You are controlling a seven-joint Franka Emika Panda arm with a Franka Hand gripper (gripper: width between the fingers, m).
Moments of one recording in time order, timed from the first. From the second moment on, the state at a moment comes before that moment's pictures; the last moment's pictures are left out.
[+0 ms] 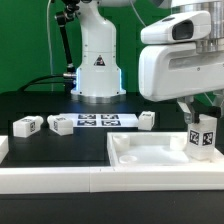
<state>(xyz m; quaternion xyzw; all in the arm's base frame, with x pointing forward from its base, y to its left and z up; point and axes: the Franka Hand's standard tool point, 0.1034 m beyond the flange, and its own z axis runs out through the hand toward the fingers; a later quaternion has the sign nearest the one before) 0.628 0.120 0.093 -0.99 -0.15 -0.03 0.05</state>
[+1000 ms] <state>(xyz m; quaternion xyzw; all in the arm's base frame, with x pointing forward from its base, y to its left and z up) 0.628 0.114 0.091 -0.97 0.24 -0.03 0.08</state>
